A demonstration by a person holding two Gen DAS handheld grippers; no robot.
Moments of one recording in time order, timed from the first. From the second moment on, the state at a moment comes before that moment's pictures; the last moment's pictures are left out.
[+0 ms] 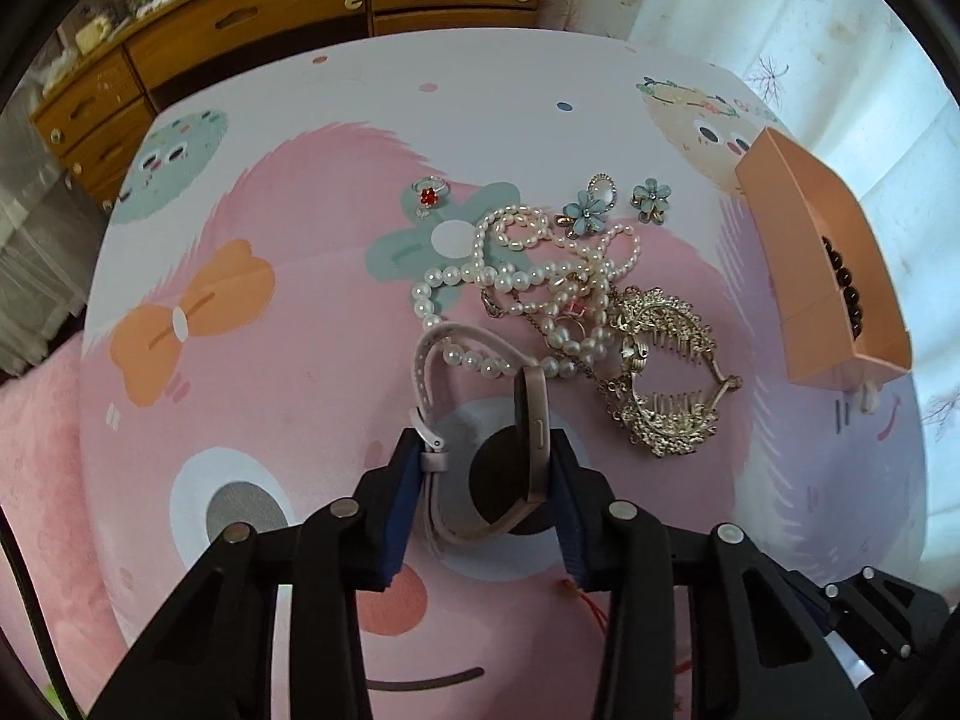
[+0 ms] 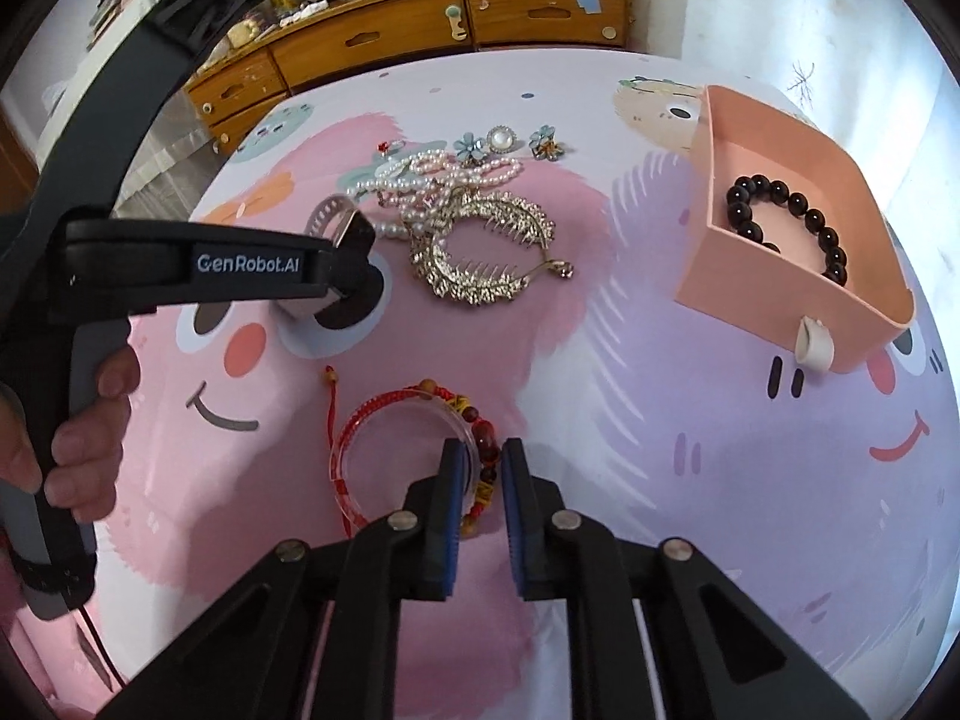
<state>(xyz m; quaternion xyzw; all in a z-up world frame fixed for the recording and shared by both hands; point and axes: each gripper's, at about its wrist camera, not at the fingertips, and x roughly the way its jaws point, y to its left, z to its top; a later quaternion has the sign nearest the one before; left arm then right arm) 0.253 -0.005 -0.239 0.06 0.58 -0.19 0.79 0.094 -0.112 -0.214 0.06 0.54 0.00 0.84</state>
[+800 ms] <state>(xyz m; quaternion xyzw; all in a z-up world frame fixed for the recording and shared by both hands) 0.231 -0.020 -0.160 0.03 0.52 -0.21 0.83 0.112 -0.164 -0.127 0.07 0.46 0.01 0.88</state>
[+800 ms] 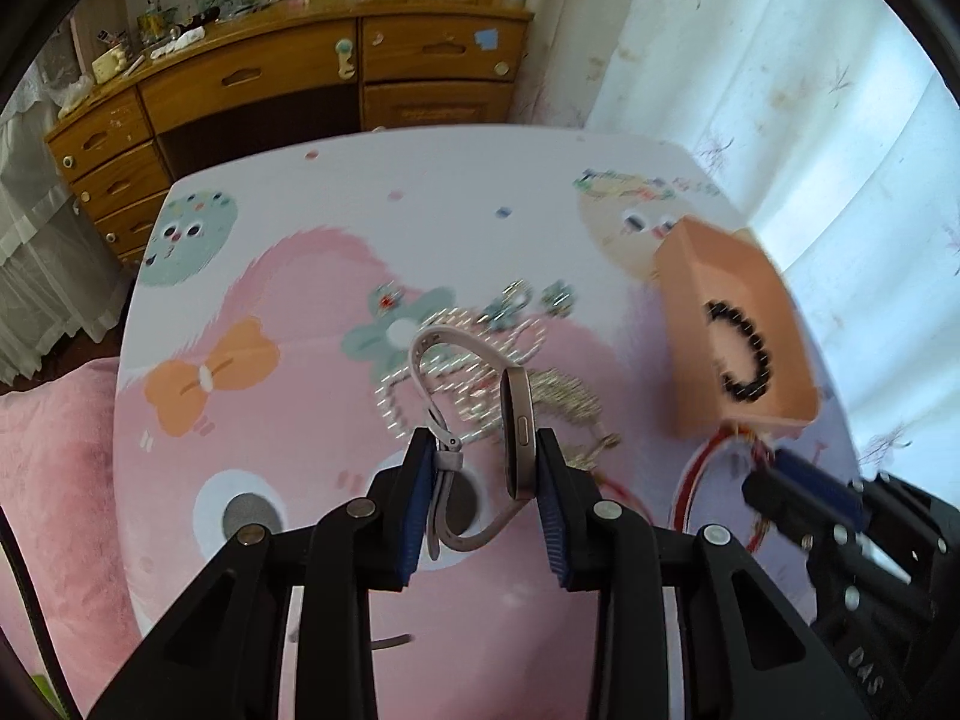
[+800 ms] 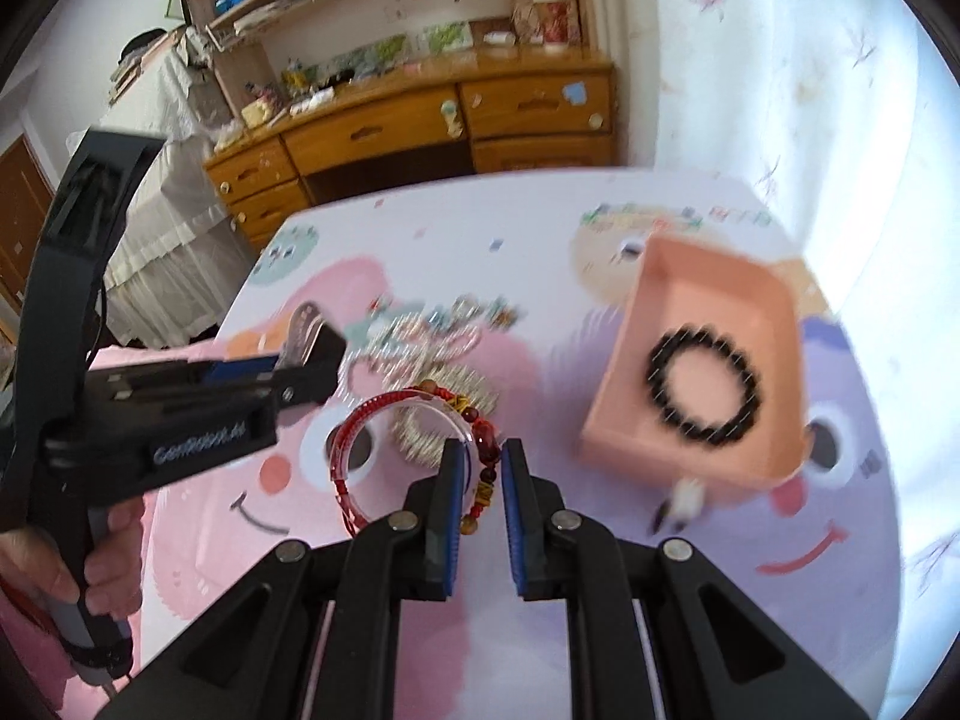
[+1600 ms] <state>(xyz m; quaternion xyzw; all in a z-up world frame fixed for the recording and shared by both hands) 0.215 -0.168 -0.123 0.01 0.48 -0.26 0.83 0.146 -0.323 -0.077 0.09 0.39 -0.04 0.92</state>
